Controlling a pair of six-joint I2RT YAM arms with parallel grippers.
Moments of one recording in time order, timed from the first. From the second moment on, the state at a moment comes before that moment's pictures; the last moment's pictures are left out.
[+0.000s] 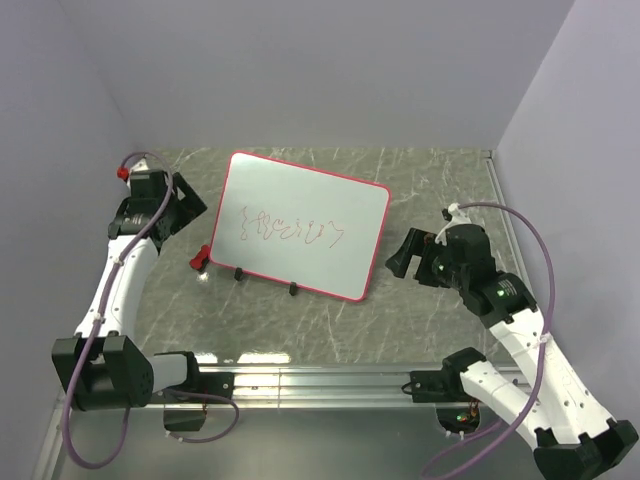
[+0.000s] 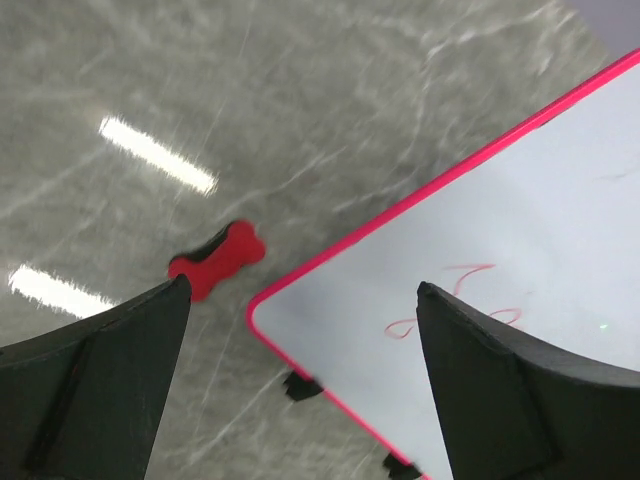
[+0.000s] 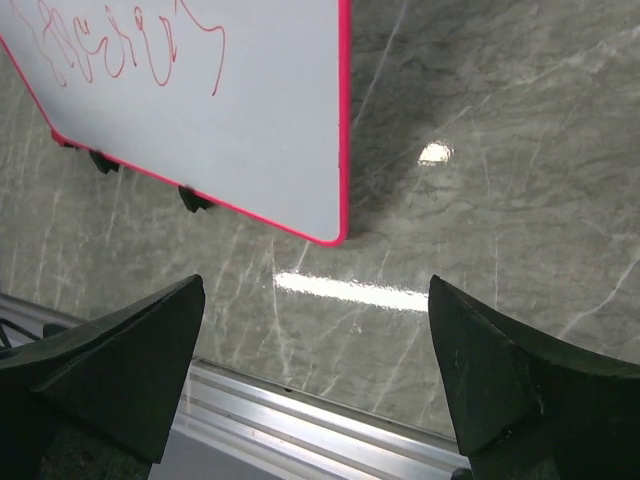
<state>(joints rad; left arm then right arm) 0.06 1.22 1.11 -0.56 -0.10 -0.59 0.39 0.78 0.86 -0.74 -0.07 0.59</state>
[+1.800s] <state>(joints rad) 0.18 1.69 1.15 -0.59 -0.09 -0.47 0.41 1.02 0.89 -0.74 -0.03 0.54</state>
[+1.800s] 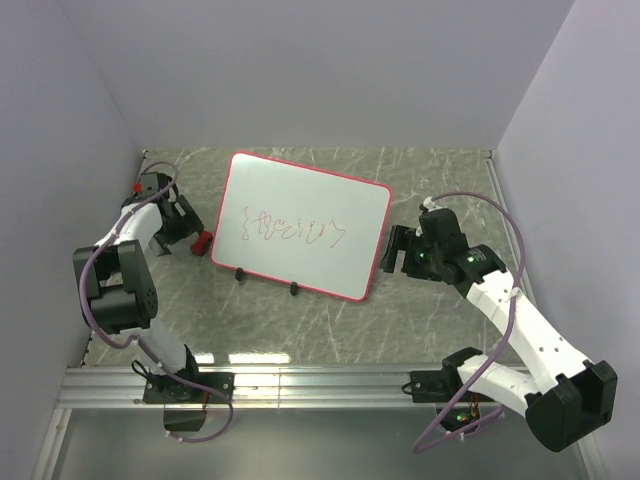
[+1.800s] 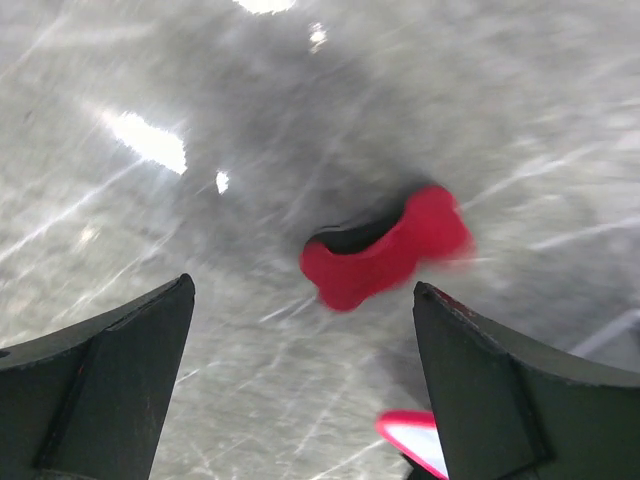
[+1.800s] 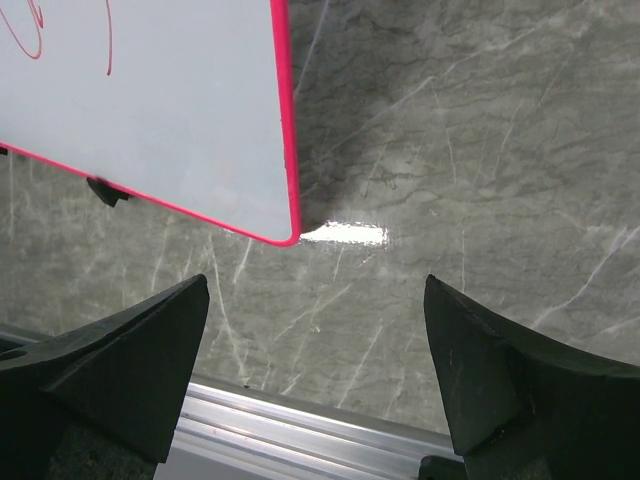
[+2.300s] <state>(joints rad) 0.18 1.75 1.25 -0.54 0.13 -0.35 0.41 1.01 0.90 -0.74 -0.02 0.58</state>
